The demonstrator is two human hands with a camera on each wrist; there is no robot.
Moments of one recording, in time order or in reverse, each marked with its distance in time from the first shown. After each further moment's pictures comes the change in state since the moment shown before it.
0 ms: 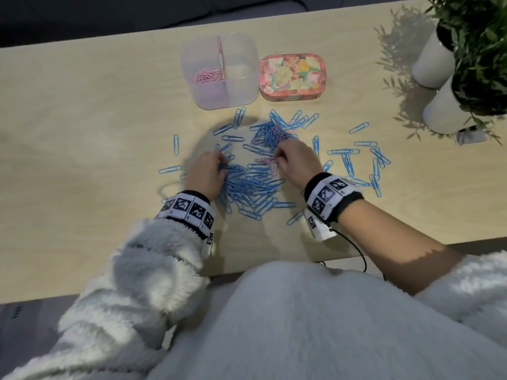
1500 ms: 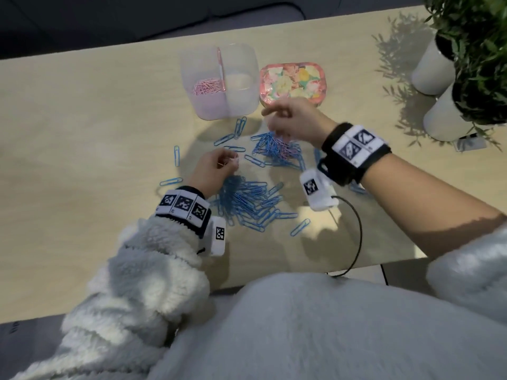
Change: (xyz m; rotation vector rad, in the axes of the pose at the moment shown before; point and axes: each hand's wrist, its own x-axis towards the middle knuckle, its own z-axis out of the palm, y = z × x) left_hand 0.026 0.007 -0.012 -0.567 -0.116 -0.032; right_hand 0.052 -0.030 -0.073 0.550 -0.156 -0.020
